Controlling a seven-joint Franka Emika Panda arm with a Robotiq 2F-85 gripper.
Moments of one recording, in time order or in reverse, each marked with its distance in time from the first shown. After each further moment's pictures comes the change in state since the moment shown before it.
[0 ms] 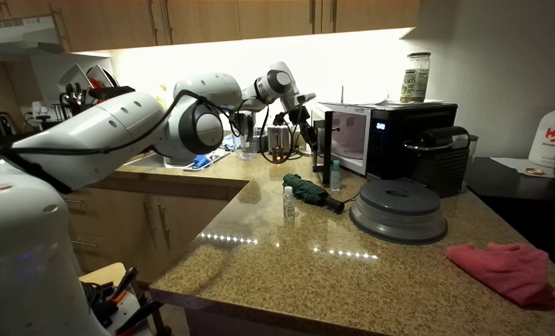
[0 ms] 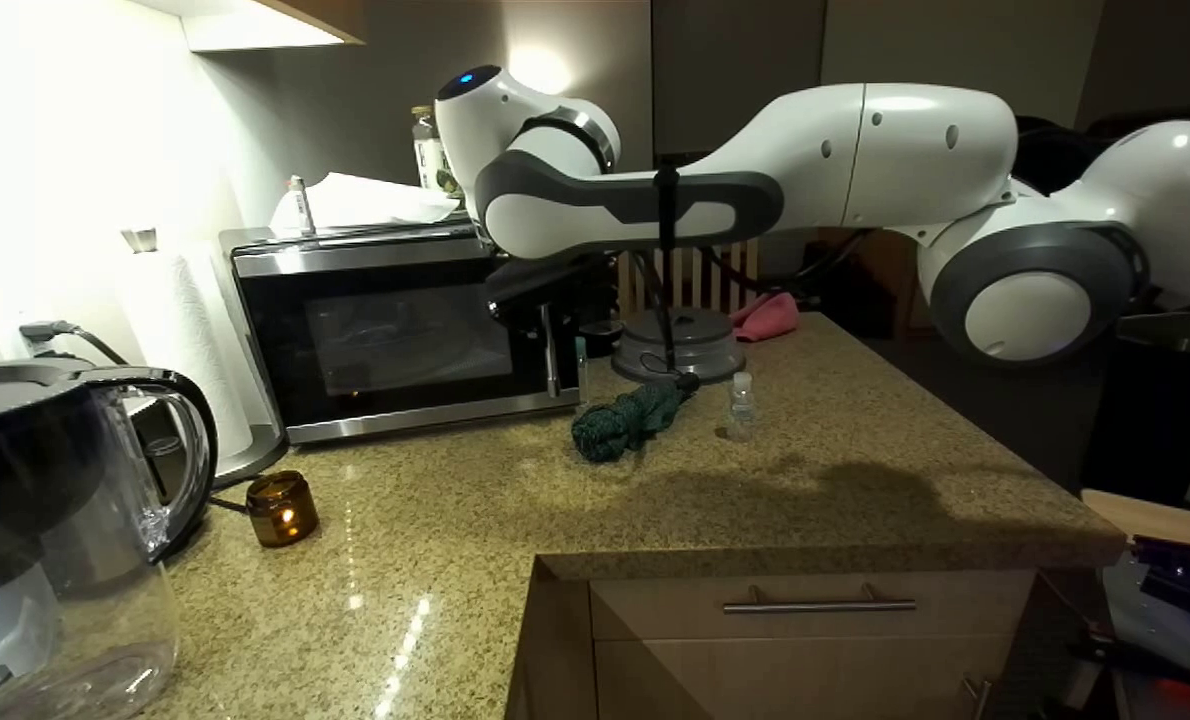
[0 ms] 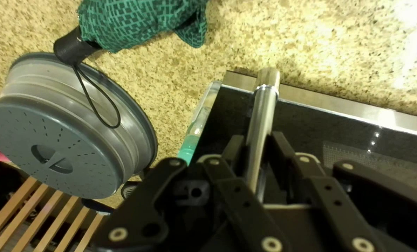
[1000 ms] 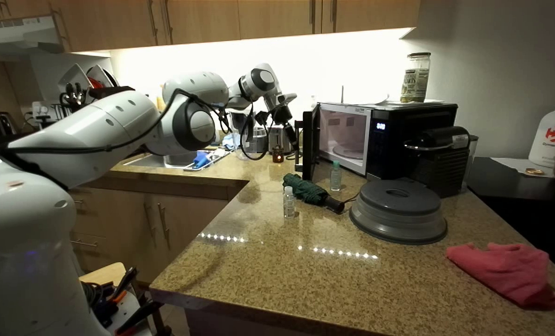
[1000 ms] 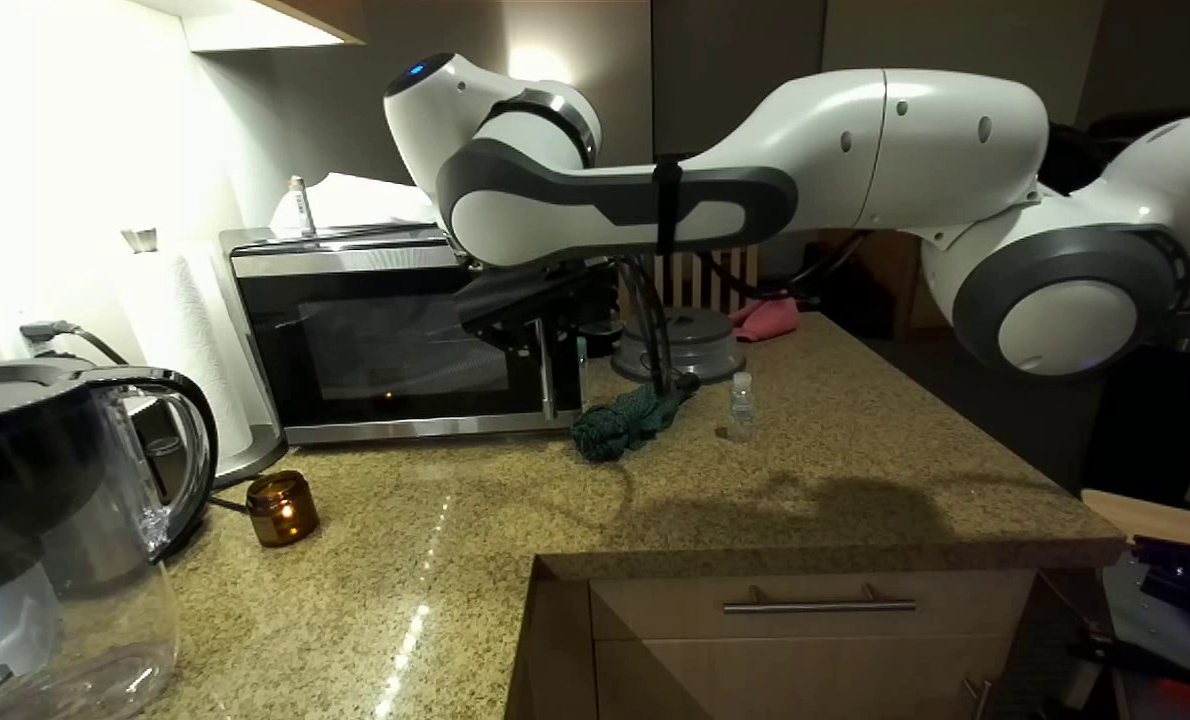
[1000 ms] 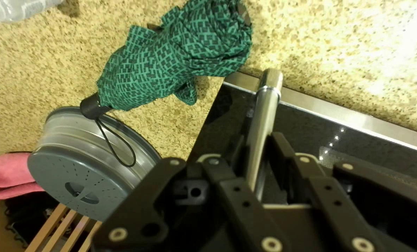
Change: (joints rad) arm 0.100 -0.008 -0.013 0.006 -0.002 -0.131 0.157
